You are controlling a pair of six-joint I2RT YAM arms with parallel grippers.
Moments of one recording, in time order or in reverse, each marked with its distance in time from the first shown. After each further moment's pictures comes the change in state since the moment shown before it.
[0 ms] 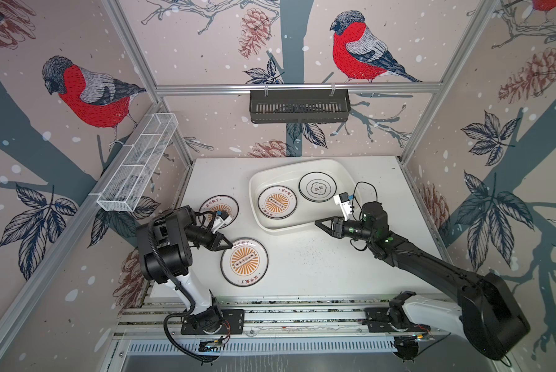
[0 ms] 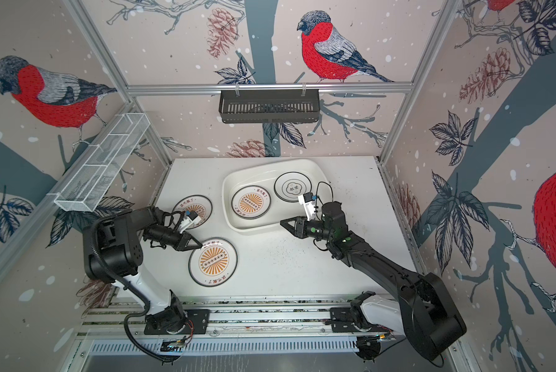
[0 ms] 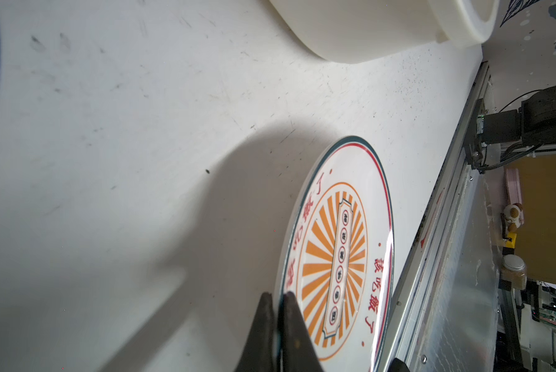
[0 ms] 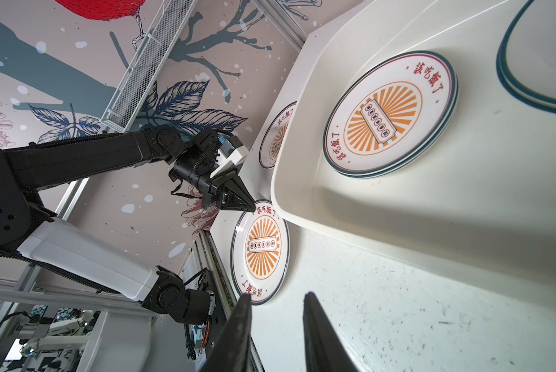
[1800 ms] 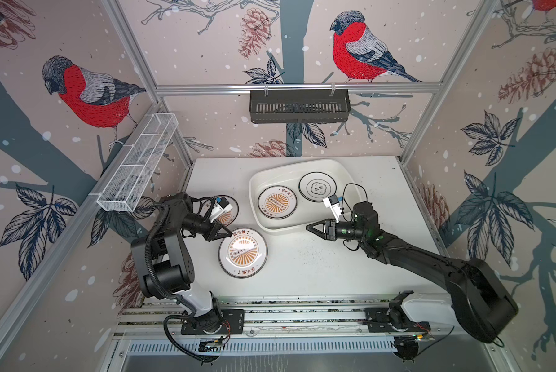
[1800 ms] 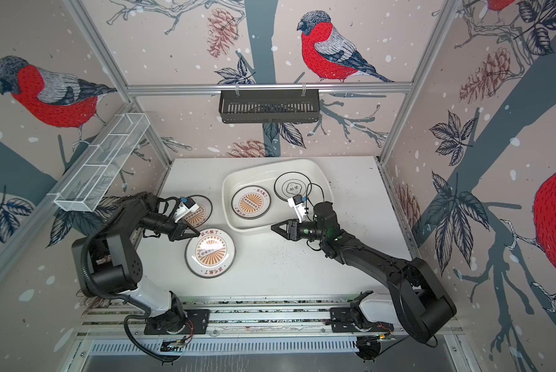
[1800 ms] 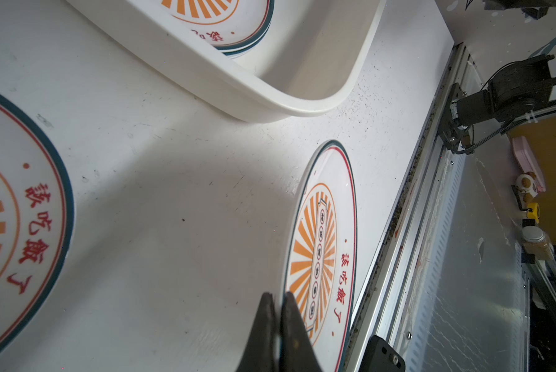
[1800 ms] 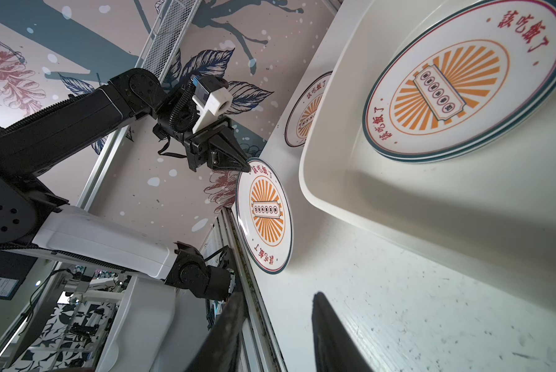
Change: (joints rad) left arm -0.053 -0.148 0.169 -0.246 0.037 0.119; right arm 0.072 0.113 0.012 0.110 -0.084 0.027
